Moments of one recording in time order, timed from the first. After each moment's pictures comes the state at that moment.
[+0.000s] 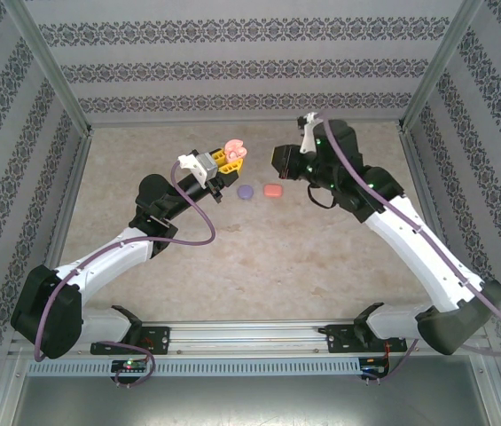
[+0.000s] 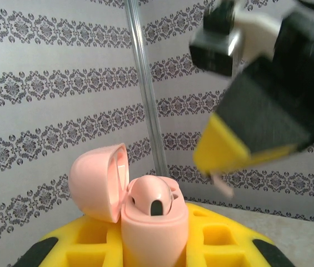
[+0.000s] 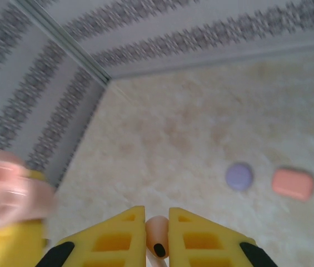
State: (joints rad) left arm -0.51 1.29 0.80 0.80 0.41 0.08; right arm 0.58 1.29 1.48 -0.61 -0.10 0.57
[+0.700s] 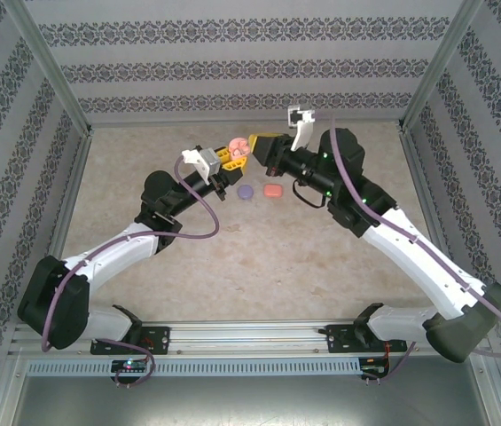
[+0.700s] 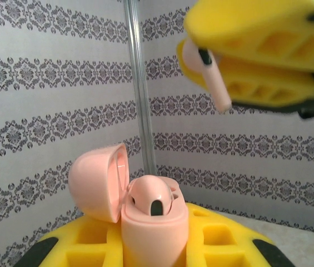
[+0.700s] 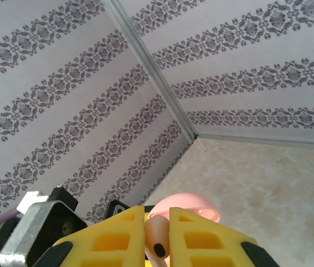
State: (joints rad) left arm -0.51 1.36 0.83 0.84 0.43 -0.01; right arm 0.66 1.24 1.30 -0.10 -0.21 0.54
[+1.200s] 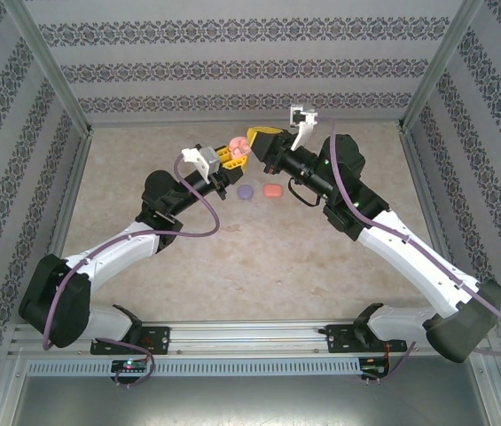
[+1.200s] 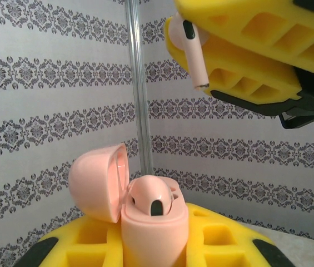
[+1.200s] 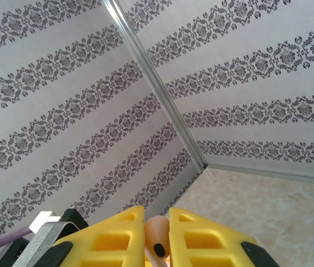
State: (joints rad) left arm -0.51 1.36 0.83 0.85 0.43 -0.03; right arm 0.66 1.24 1.23 0.09 -0.20 0.54
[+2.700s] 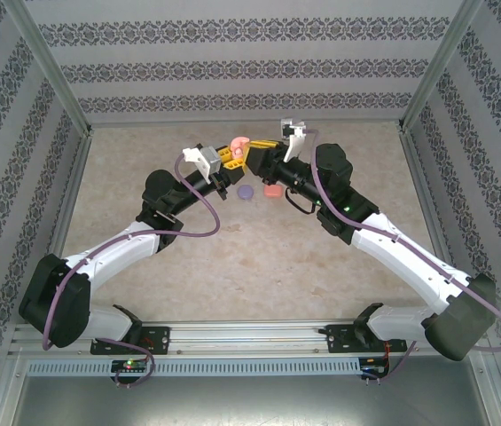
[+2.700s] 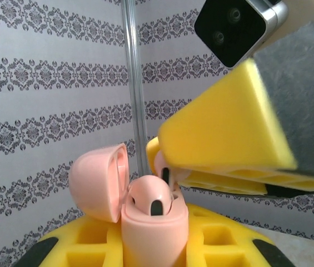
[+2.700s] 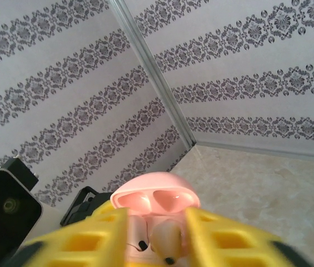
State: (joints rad) left arm -0.52 1.36 0.84 0.84 0.43 -0.03; right arm 0.66 1.25 1.13 0.13 -0.22 0.50
